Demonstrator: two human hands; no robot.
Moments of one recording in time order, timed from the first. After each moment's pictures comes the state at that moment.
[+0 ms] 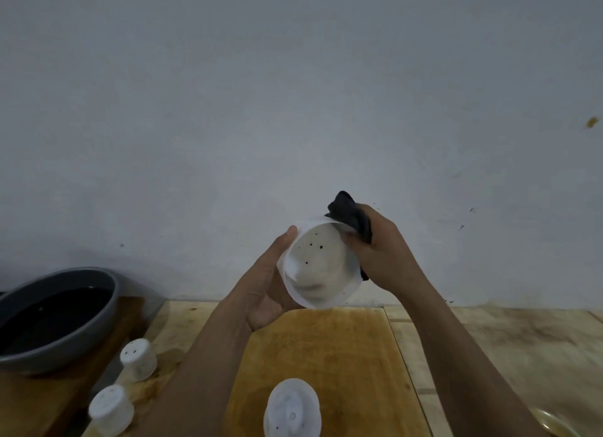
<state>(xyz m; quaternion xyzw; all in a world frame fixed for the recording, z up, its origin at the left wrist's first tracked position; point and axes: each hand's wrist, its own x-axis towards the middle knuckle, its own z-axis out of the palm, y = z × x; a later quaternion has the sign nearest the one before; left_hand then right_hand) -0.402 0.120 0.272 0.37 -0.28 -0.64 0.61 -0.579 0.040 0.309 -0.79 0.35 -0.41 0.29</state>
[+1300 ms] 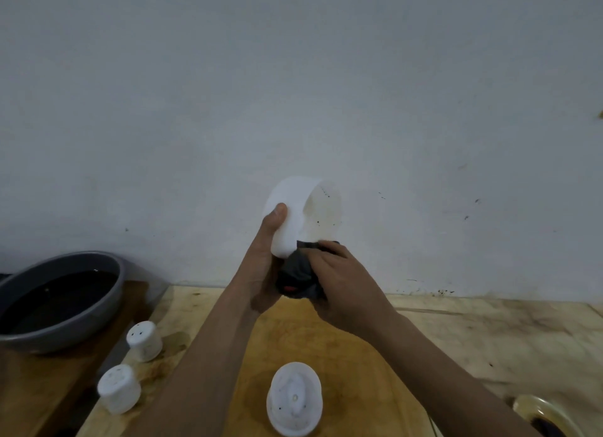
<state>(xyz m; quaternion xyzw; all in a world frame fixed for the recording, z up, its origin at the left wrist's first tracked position) -0.395 0.127 0.273 0.36 -0.35 -0.57 0.66 -0.544 0.084 0.250 -0.92 0.20 -0.32 -0.04</state>
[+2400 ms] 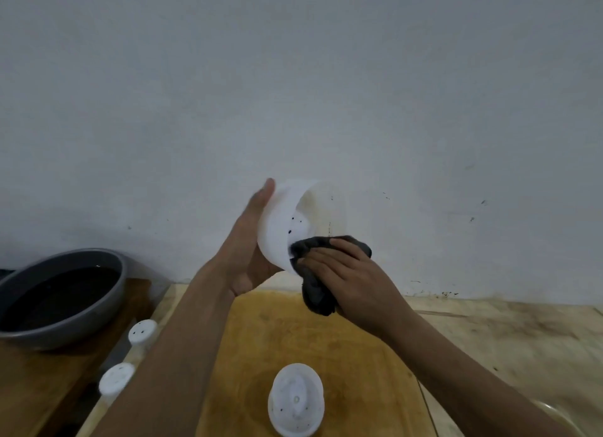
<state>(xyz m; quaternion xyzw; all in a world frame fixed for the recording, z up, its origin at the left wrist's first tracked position) -0.365 0.131 0.302 0.34 -0.38 -0.61 0.61 -0.558 0.060 0.246 -0.94 0.14 -0.27 -0.18</state>
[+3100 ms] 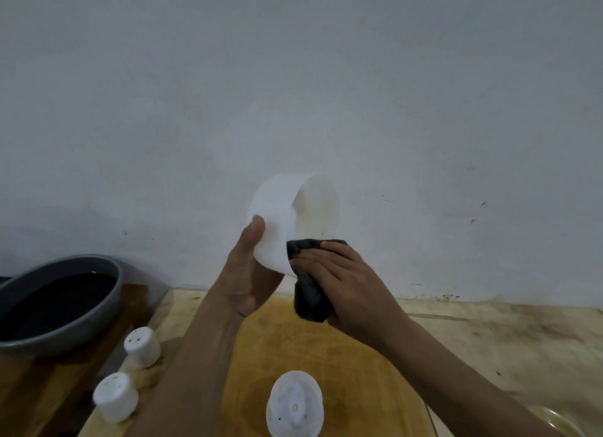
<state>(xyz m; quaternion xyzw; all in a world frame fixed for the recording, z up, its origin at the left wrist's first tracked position) -0.378 0.128 0.282 0.26 -0.37 -0.60 0.66 -0.554 0.066 0.255 -0.94 0.13 -0.30 -0.11</state>
